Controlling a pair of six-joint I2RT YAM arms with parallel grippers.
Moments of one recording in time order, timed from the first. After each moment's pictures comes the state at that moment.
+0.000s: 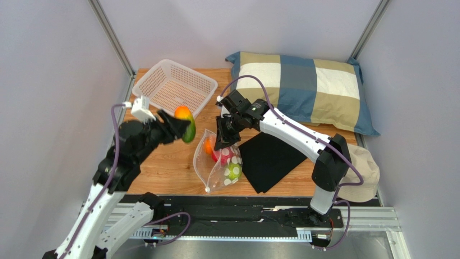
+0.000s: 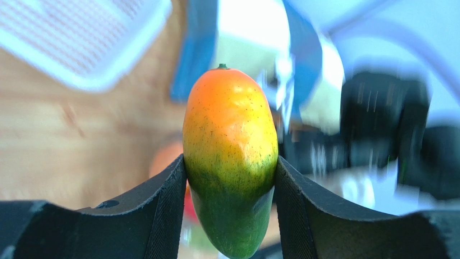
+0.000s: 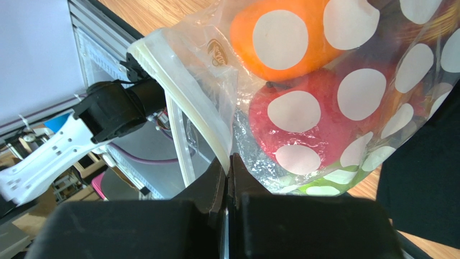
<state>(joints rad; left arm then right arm) -0.46 0.65 0.98 -0.57 -0.02 -0.73 0.85 1.78 1.64 -0.85 -0.41 0.69</state>
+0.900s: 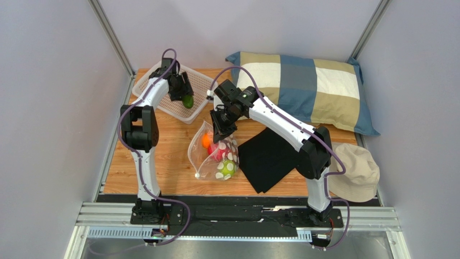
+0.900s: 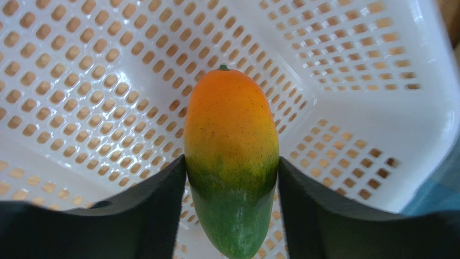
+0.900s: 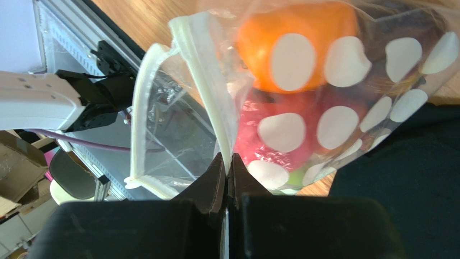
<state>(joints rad) -0.07 2.16 1.86 -0.62 0.11 -0.44 0.81 1.99 1.96 -1.05 -0.43 0.43</state>
